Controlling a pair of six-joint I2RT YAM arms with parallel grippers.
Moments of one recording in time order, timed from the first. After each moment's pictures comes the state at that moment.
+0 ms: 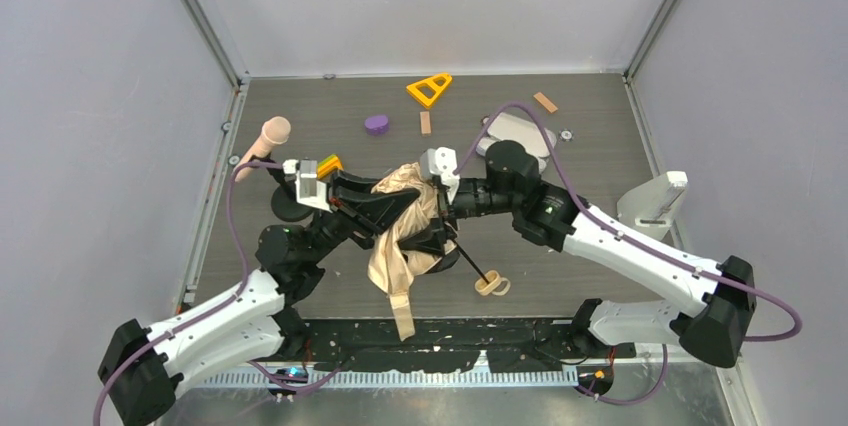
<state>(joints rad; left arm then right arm) -0.82 0.80 0.45 0.99 0.23 -0.66 0.91 1.18 1.06 0.00 -0.71 -0.14</state>
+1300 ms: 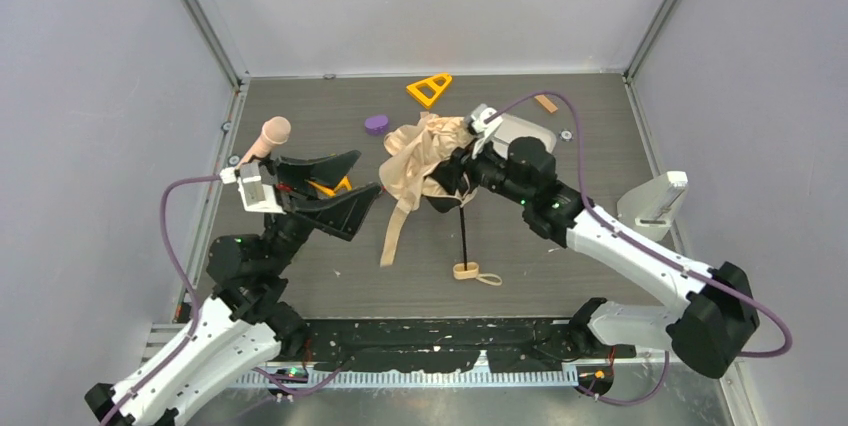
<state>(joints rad) -0.74 0.54 0.54 0.60 0.07 -0.57 0.75 1.21 0.88 0.19 -0.22 0.14</state>
